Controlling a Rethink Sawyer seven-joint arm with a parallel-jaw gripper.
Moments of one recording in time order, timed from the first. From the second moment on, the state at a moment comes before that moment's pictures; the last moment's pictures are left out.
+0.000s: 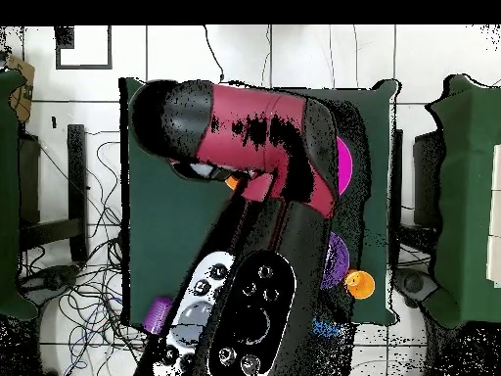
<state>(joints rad) 0.09 -0.65 -0.45 1.11 0.06 1.19 2.24</state>
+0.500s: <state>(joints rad) 0.06 -0.65 -0.38 1.20 -0.03 1.05 2.24</state>
